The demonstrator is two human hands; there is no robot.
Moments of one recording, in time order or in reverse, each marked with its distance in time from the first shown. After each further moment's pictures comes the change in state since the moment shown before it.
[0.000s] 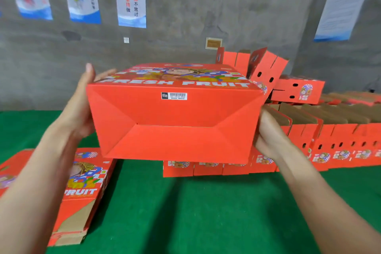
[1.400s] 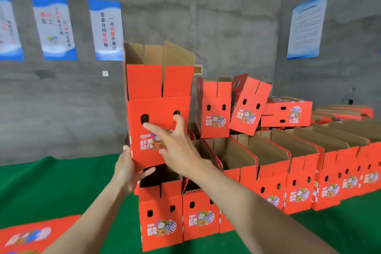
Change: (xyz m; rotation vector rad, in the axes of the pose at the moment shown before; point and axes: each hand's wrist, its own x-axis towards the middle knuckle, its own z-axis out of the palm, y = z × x) left_hand 0.165 -0.160 0.084 -0.147 0.252 -0.248; right_hand 0.175 0.056 0.063 -1.106 -0.161 -0.585
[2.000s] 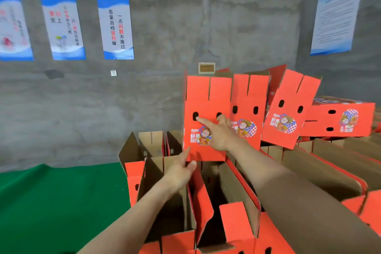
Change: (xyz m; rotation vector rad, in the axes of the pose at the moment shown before) left_hand 0.129 -0.071 0.087 0.815 -0.456 0.238; right_hand 0.135 0.220 0.042 -0.328 -0.202 0.365
